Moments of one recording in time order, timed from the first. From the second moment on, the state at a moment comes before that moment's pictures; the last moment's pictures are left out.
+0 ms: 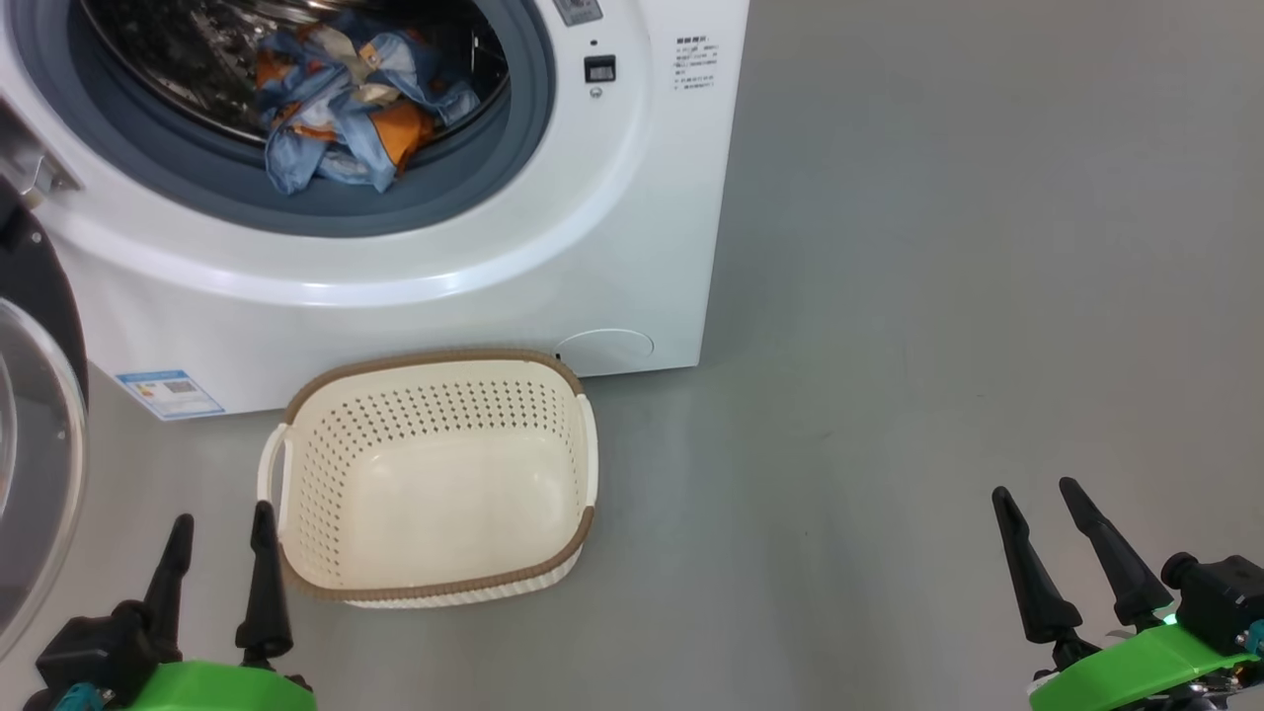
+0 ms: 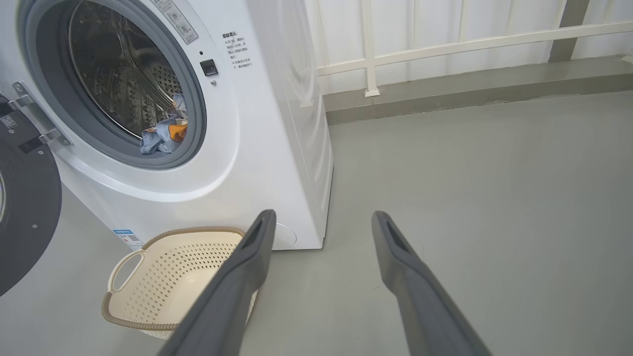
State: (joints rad) left arm -0.06 0.08 0.07 0.20 -0.29 -0.13 -0.26; right arm -0.02 -0.26 0.07 0.15 0.45 0.13 -0.25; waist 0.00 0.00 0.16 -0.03
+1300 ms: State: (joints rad) left arm -0.01 0.04 0.07 0.22 -0.35 -0.13 -0.26; right arm -0.03 -0.35 0.19 0.16 0.45 0.13 -0.25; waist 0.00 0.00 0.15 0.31
